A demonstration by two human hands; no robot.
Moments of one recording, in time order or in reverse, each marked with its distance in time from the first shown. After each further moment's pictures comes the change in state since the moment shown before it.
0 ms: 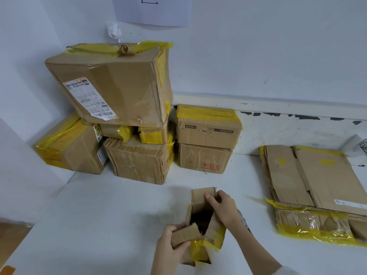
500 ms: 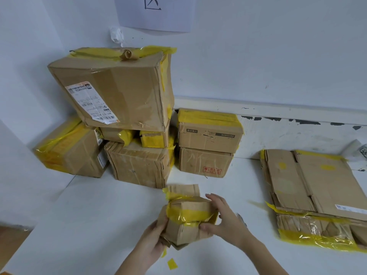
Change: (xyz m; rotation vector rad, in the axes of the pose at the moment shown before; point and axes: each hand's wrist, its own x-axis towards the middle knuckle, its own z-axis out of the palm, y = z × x) left_hand 0.046 0.015 -0.037 -0.761 -0.068 -0.570; right_hand -0.035 -0.014 -0.023 0.023 -0.343 -0.275
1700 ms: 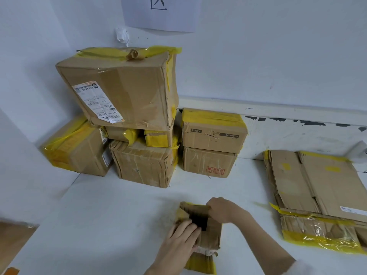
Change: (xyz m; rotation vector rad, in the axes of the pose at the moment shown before) left_hand -0.012 -0.031 0.017 1.956 -0.123 1.261; right_hand 0.048 -0.030 -0.007 -0.713 -0.374 0.250
